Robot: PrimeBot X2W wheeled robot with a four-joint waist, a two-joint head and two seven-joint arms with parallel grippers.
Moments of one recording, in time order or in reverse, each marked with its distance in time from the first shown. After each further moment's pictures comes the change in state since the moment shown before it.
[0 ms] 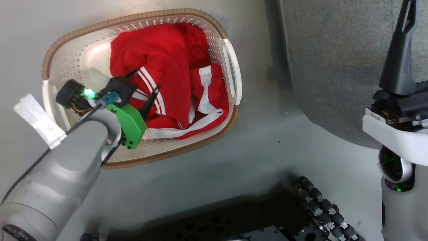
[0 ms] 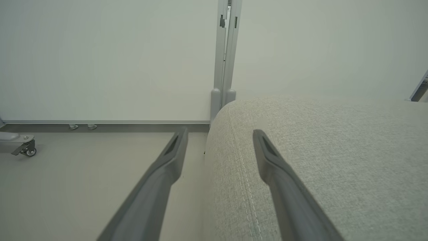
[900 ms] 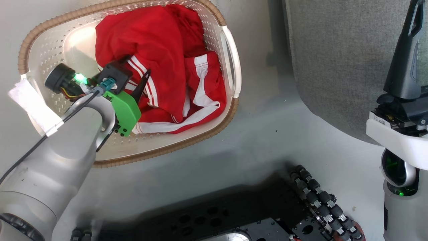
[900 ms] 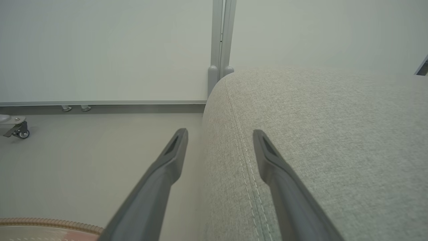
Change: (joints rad) left arm -0.069 -0.020 0.011 0.081 0.065 0.000 0.000; right arm 0.023 0.000 -0.006 -0.026 0.022 0.000 0.000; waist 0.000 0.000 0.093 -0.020
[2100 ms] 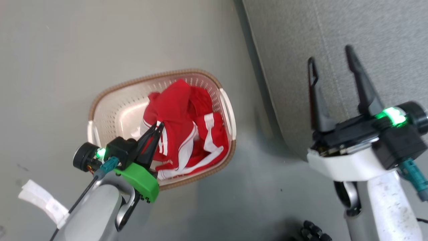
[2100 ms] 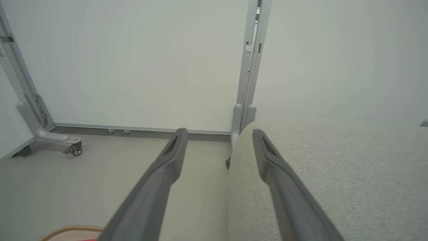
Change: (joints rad) left arm 0.569 -0.020 0.467 -0.478 0.164 0.000 0.000; right arm 0.095 0.001 0.163 0.212 -0.107 0.000 0.000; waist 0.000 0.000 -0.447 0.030
